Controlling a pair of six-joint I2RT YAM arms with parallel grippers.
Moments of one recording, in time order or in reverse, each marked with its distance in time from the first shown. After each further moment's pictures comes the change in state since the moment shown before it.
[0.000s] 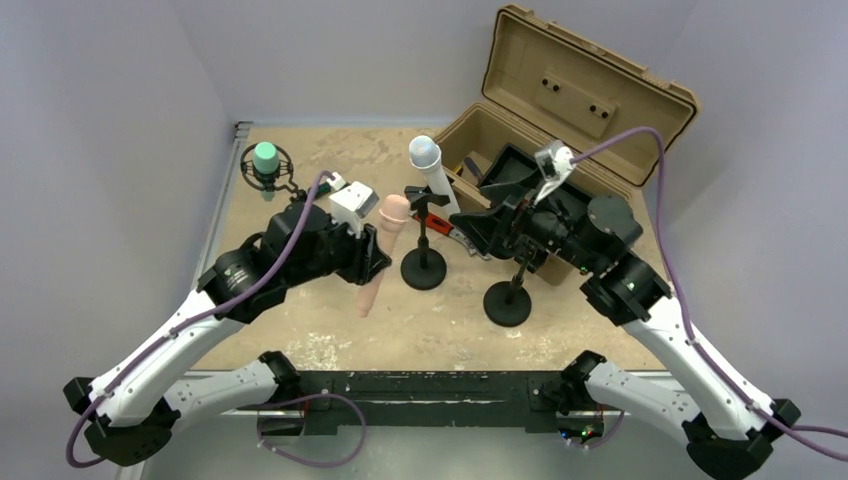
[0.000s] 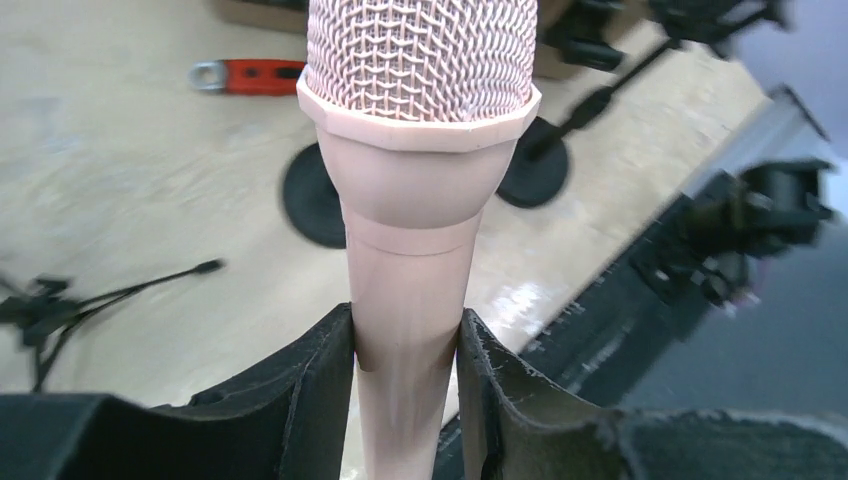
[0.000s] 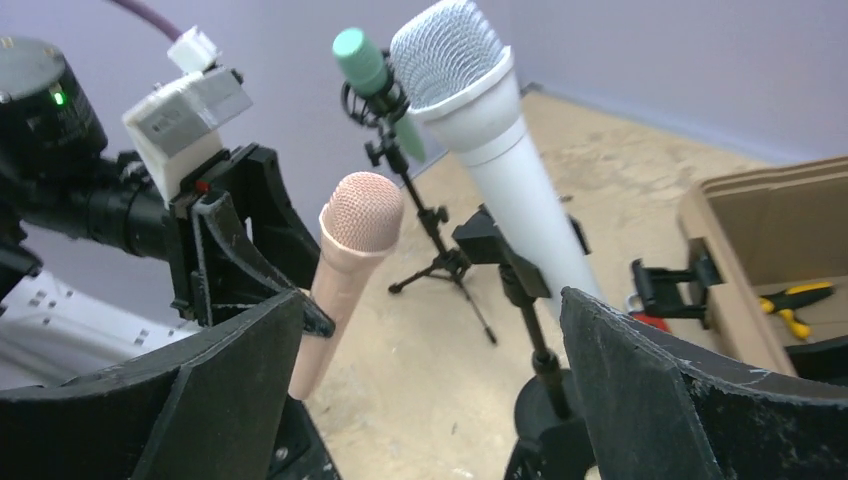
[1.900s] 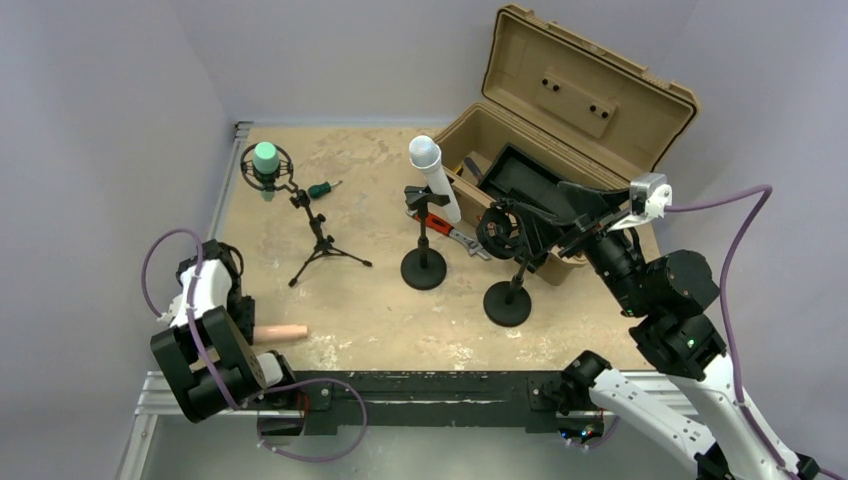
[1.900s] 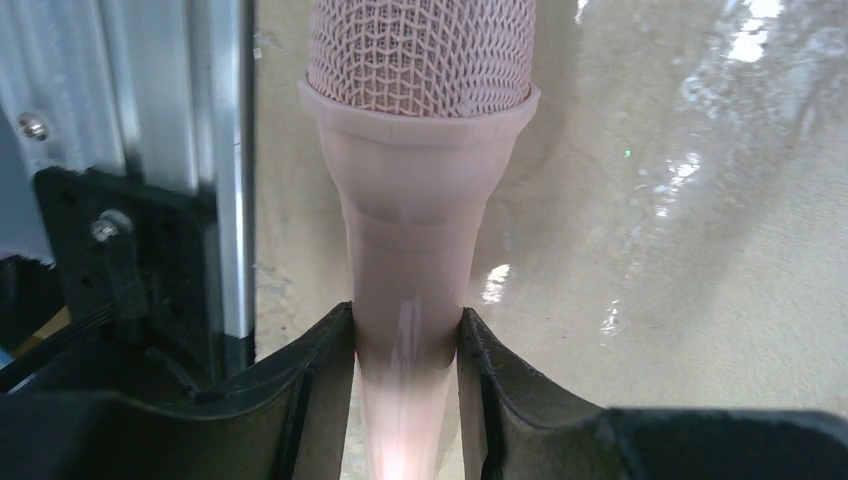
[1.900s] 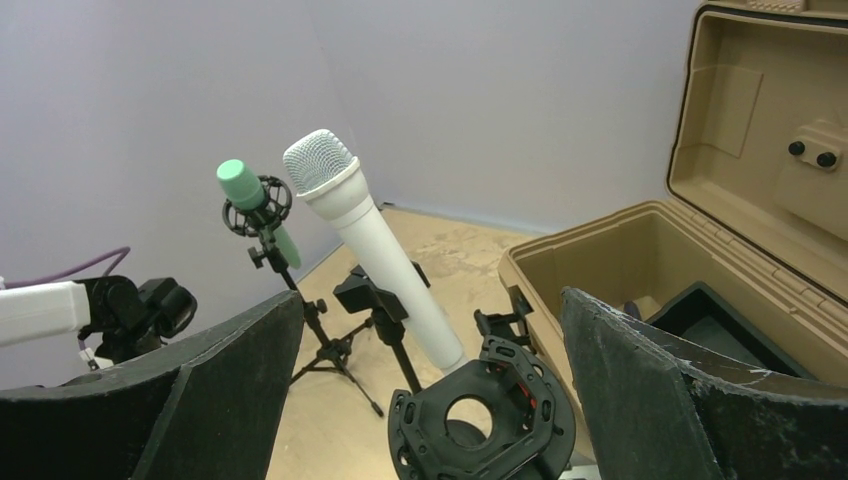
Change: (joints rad) left arm 1.310 0.308 -0.504 -0.336 -0.475 -1.020; right arm 0.000 -0.309 -0.044 -0.063 0.395 -0.129
